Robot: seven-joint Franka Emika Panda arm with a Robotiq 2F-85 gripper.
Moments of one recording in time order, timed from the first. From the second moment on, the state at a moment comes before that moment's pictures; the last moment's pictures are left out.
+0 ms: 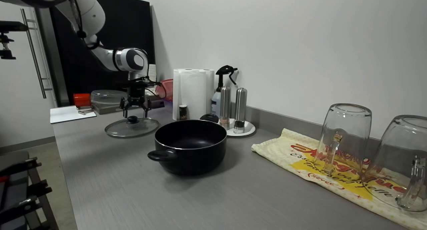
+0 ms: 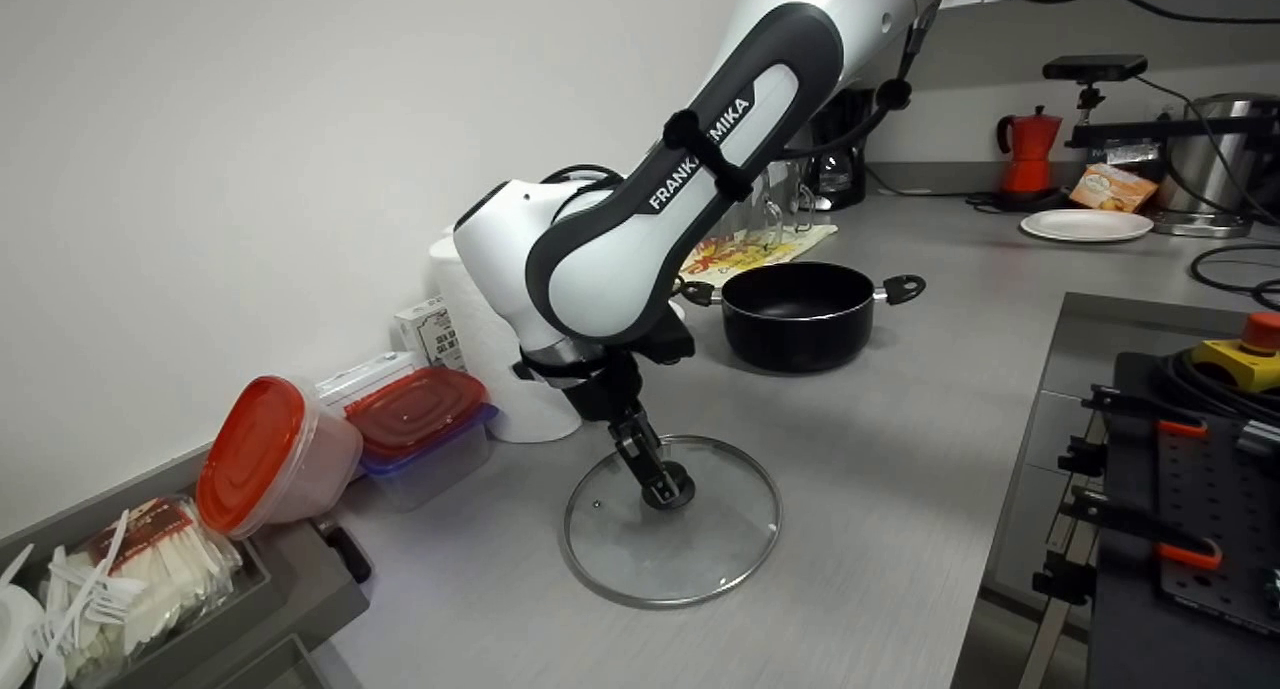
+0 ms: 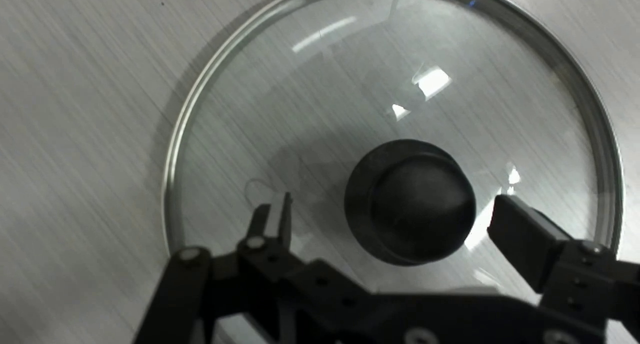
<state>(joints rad) 0.33 0.87 0.17 -1.42 -0.29 1.94 -0.26</state>
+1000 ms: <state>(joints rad) 0.33 0.88 0.18 -1.38 -0.27 1.90 -0.27</state>
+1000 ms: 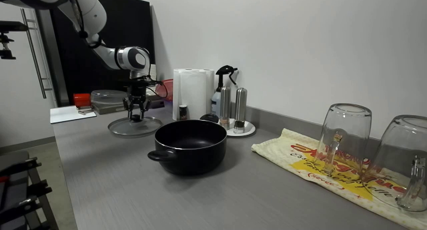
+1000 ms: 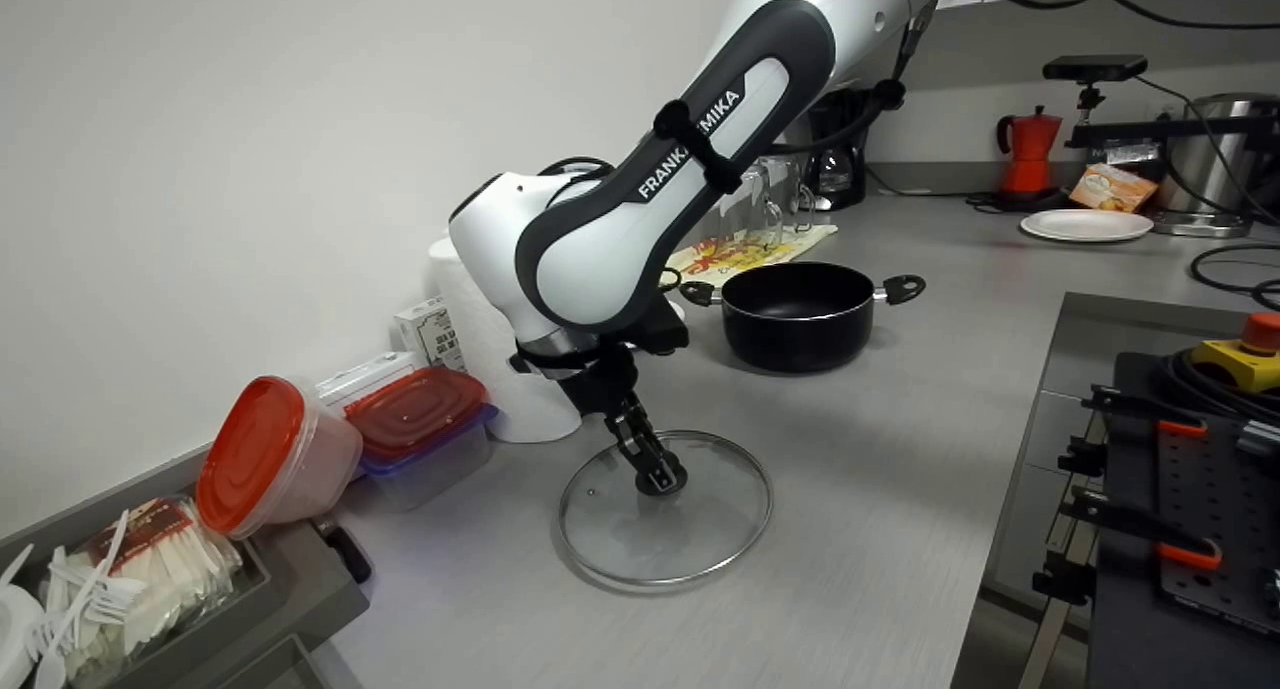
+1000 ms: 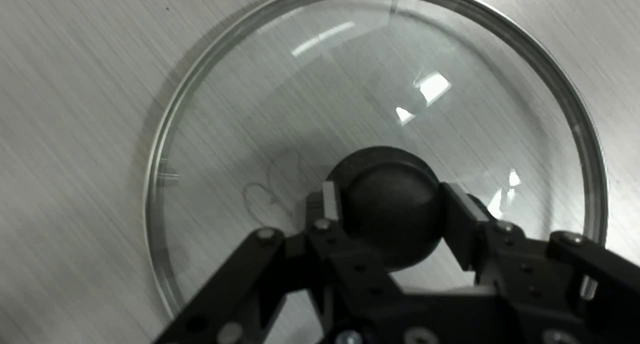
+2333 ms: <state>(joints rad) 0.25 0.63 0.19 -1.45 -0.27 1.78 -0.38</state>
